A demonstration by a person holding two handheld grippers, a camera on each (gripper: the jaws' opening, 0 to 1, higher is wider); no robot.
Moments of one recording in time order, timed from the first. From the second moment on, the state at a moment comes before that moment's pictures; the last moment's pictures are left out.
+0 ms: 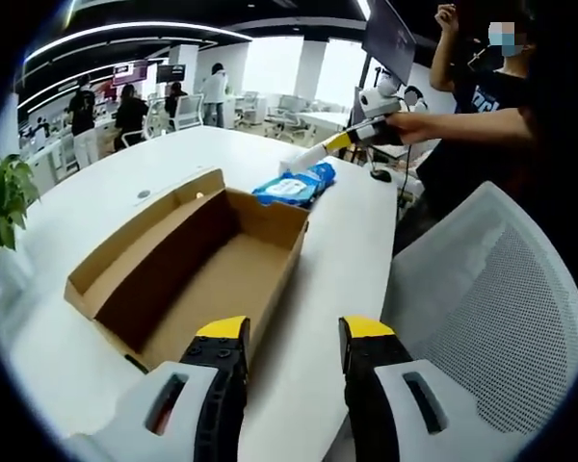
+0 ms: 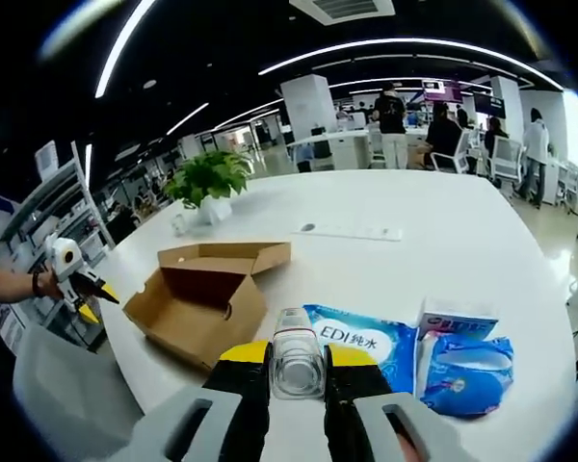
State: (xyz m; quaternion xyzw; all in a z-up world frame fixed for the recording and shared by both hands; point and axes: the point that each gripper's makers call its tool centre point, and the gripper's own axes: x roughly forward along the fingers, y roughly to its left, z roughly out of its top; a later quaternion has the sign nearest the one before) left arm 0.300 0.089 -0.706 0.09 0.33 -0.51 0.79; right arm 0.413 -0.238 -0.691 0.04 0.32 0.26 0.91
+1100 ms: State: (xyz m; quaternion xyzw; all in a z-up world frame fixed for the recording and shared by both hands) left arm 0.294 0.095 -0.709 0.07 0.34 -0.47 0.81; right arm 0.490 -0.270 -0.690 -0.06 0.35 0.28 0.89
